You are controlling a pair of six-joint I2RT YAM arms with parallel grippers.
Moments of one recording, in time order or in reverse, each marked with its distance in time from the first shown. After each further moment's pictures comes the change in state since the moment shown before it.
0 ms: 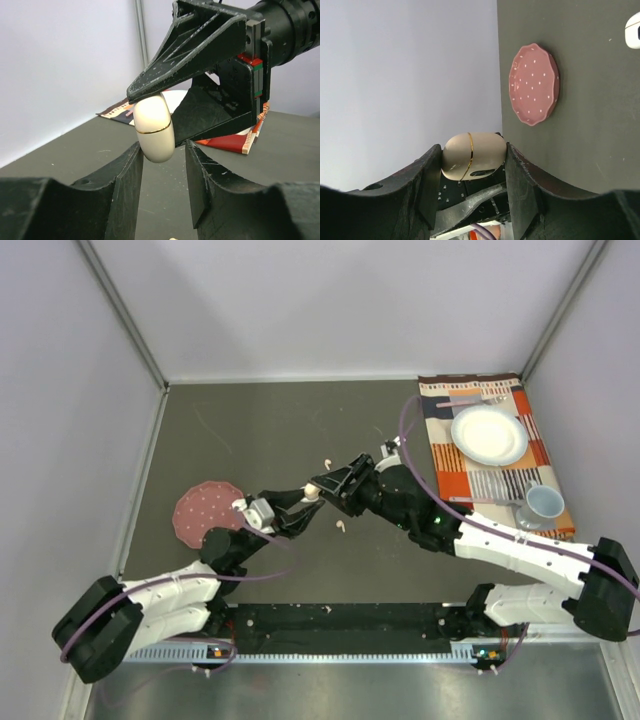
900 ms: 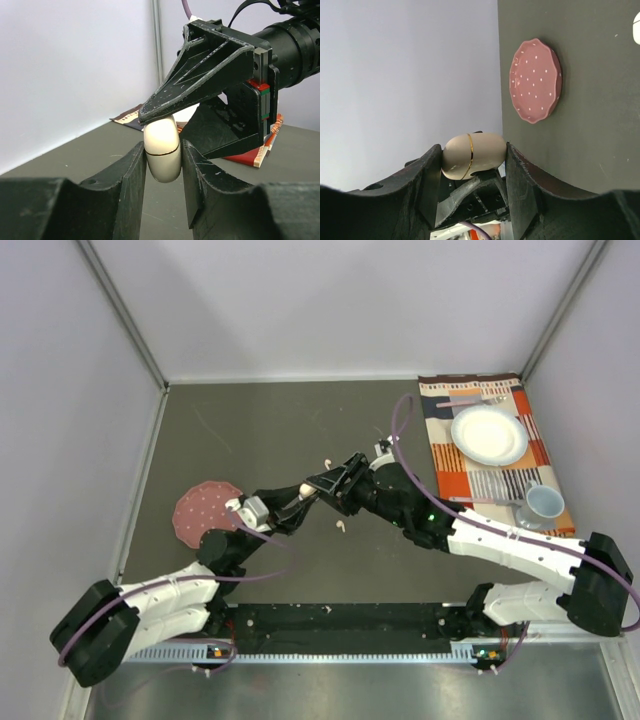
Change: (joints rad) left arm -0.002 -0.045 -0.001 -0.001 -0.075 0.002; right arm -0.003 0.043 0.019 0.024 -0.037 0.002
